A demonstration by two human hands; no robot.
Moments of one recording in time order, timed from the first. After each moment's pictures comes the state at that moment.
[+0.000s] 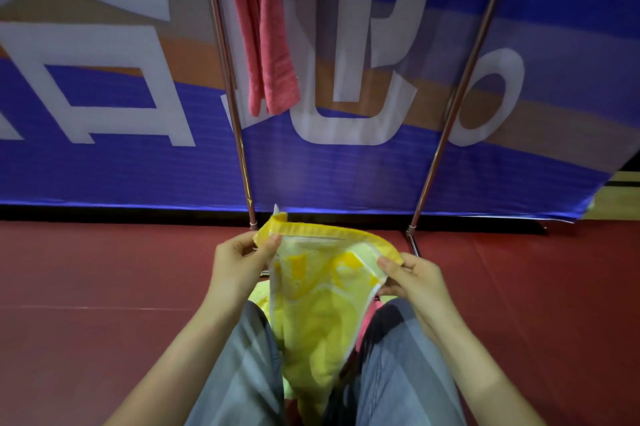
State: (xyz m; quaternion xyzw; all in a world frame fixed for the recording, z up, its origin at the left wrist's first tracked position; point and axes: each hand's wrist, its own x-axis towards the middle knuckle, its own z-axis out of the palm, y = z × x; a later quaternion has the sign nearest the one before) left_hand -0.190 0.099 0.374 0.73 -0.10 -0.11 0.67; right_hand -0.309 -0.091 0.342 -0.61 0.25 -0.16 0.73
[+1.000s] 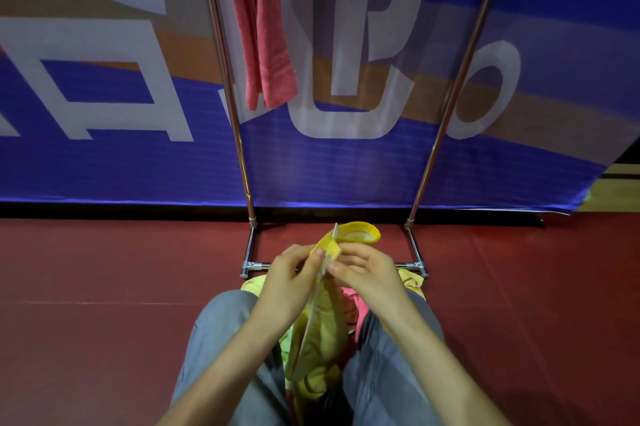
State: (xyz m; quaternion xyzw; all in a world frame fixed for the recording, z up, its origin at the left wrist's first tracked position) left_hand -0.229 0.073 0.358 0.76 -0.28 -0.12 0.57; right_hand -0.297 -0.037 0.361 -0.65 0.18 -0.11 0.73
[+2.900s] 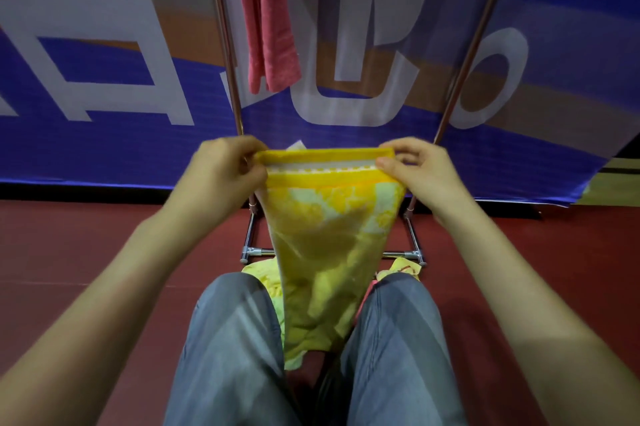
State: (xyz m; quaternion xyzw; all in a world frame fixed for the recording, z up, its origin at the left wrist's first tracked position) left_hand -0.172 0.116 0.465 0.85 -0.37 0.09 0.36; right_hand -0.269 -0.111 0.441 -0.79 0.14 -0.24 0.54
